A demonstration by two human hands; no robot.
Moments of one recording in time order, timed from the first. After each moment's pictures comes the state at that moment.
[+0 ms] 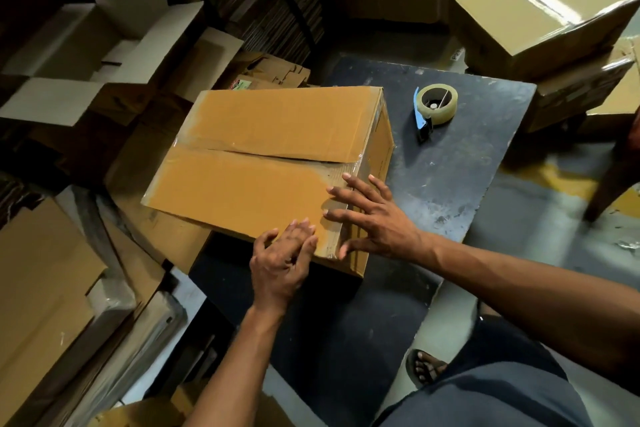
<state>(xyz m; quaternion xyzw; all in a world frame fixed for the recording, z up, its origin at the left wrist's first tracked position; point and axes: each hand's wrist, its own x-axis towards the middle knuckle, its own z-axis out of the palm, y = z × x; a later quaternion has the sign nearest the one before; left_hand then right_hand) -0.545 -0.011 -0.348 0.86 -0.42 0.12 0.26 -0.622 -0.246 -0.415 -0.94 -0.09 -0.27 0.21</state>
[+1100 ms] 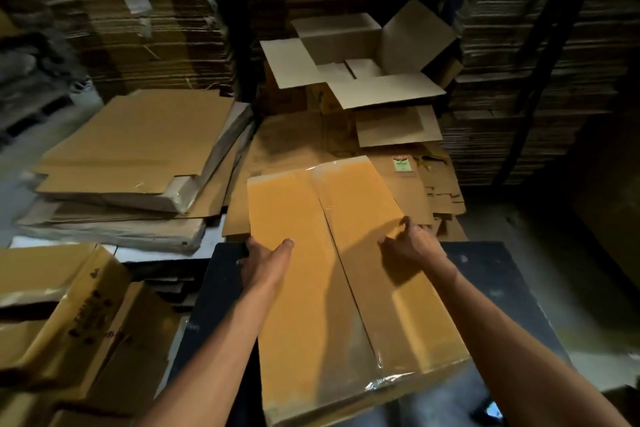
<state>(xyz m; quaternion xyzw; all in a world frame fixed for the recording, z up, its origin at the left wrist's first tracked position) -0.405 -0.077 -0.295 0.76 0.43 0.04 0.48 -0.283 -0.360 -0.303 -0.95 -0.03 0.16 0.28</state>
